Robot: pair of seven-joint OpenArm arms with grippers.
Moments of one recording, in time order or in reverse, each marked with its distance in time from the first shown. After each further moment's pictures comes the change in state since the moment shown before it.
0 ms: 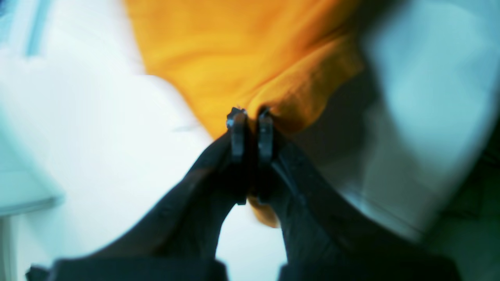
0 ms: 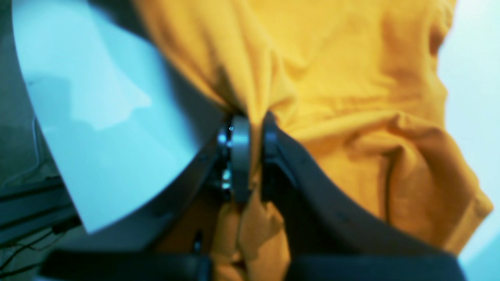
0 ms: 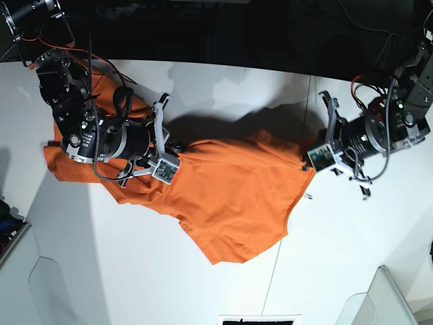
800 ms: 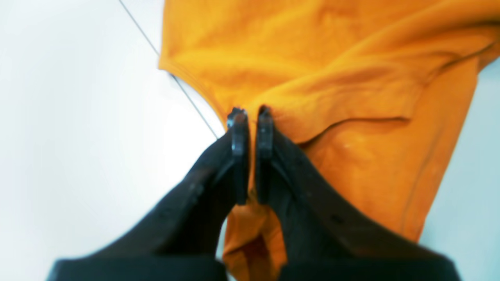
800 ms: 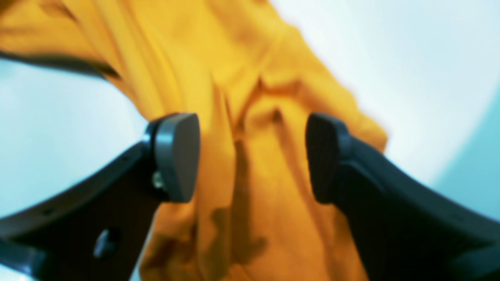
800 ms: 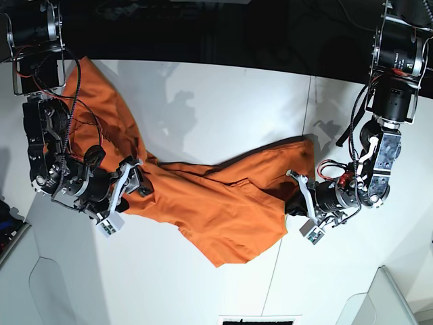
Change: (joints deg) left arm -24.4 25.6 -1.1 -50.8 -2.5 -7.8 -5.1; right arm 7.3 -3.2 15.6 -17.4 4.1 -3.8 2.7
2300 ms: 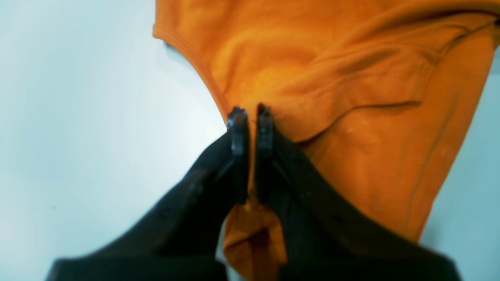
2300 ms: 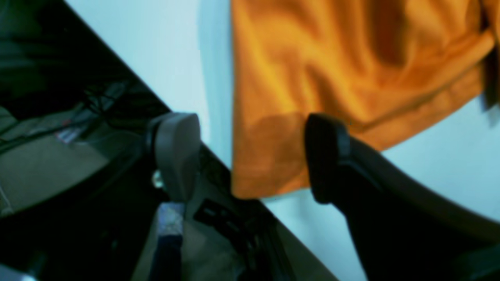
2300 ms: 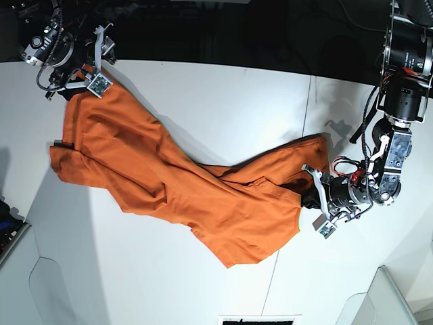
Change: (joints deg) left arm 0.1 -3.7 0.9 -0.9 -0.1 -0.2 1.7; right arm -44.6 10.6 4.8 30.8 -24.3 -0.8 0.9
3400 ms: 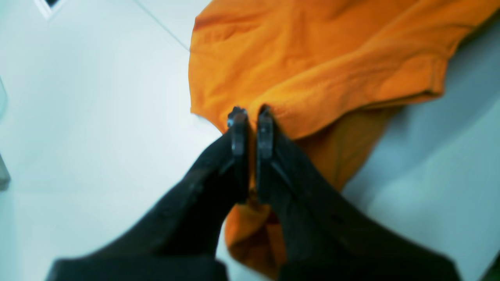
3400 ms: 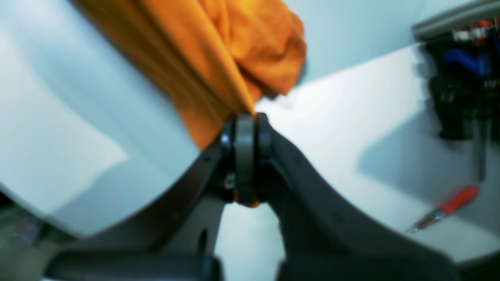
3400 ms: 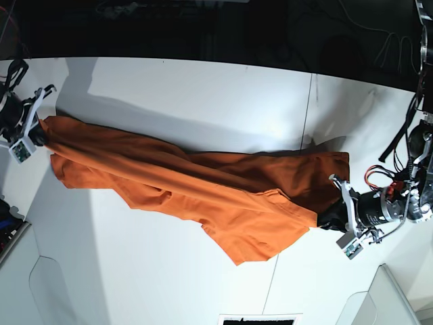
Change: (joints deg) left arm 0.3 -10.4 0.3 14.7 -12.4 -3.5 4.2; right arm 10.9 10.0 17.6 -9.0 20.1 1.3 4.7
